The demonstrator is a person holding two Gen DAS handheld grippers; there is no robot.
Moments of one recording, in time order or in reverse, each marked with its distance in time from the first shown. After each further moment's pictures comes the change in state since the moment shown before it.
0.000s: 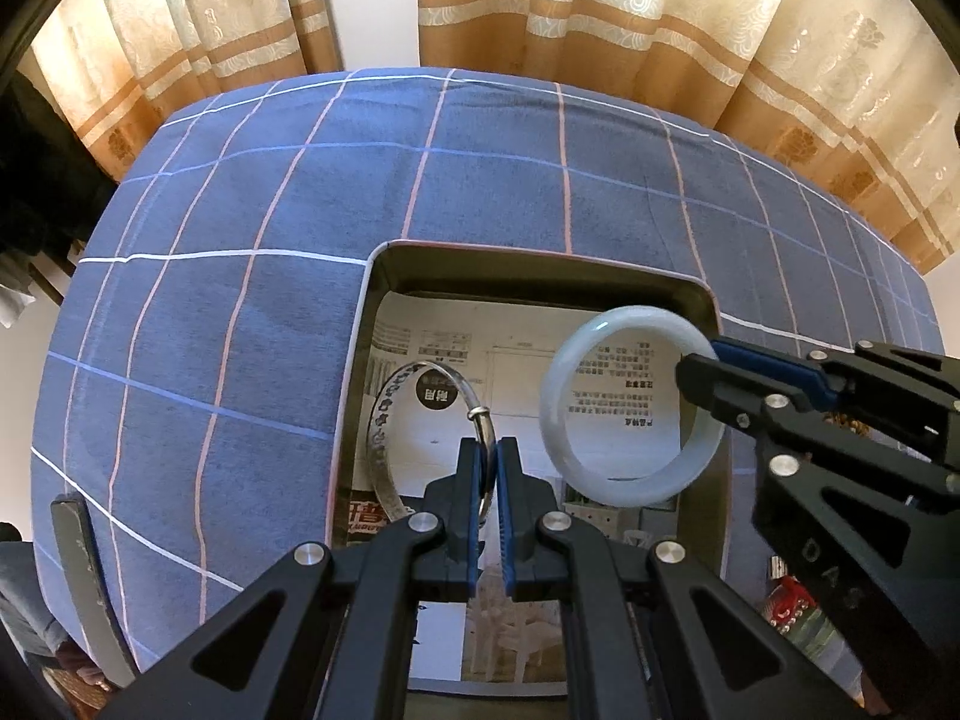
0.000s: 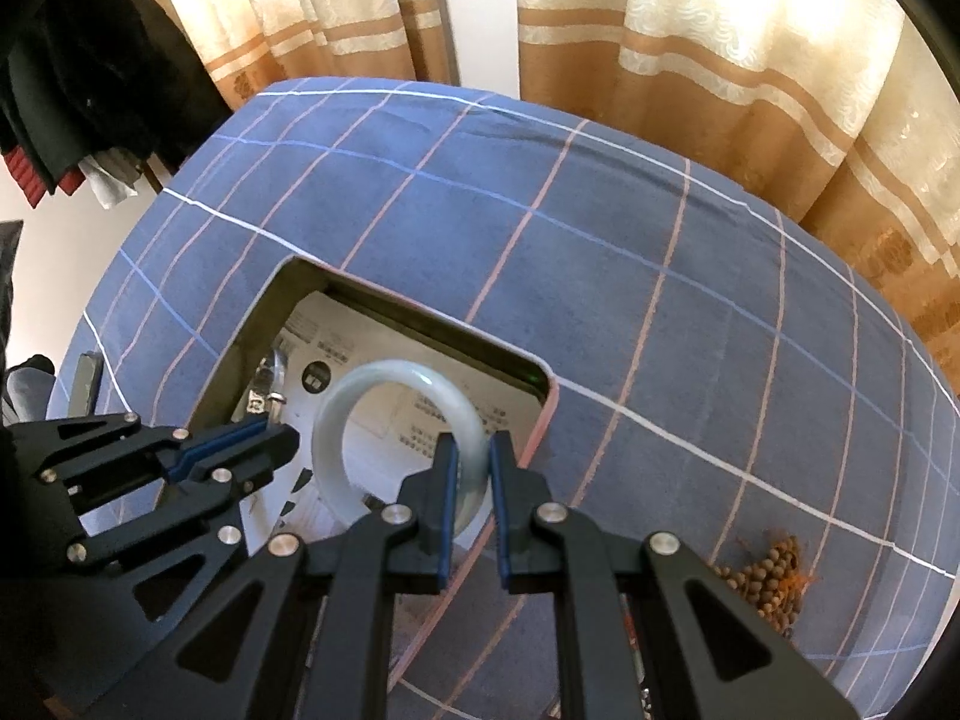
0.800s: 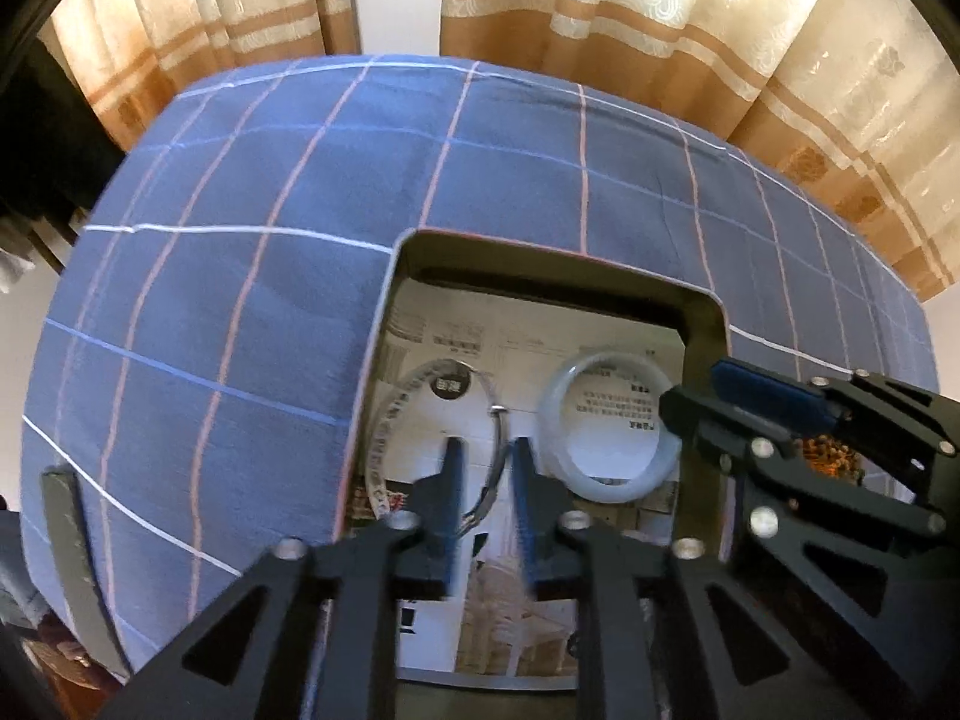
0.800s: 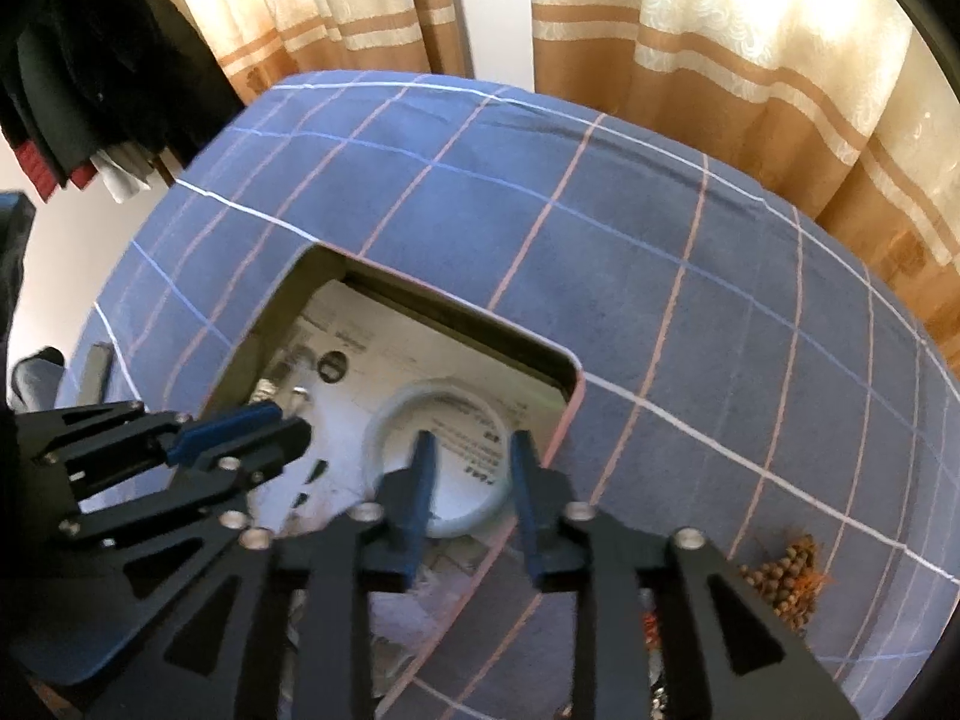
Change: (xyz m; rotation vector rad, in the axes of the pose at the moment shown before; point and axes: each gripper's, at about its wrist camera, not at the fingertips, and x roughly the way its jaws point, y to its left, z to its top) left arm -0.002 0.006 0.001 -0.064 0.015 0.001; right arm -0.001 0.004 -0.004 -0.003 -0.004 0.046
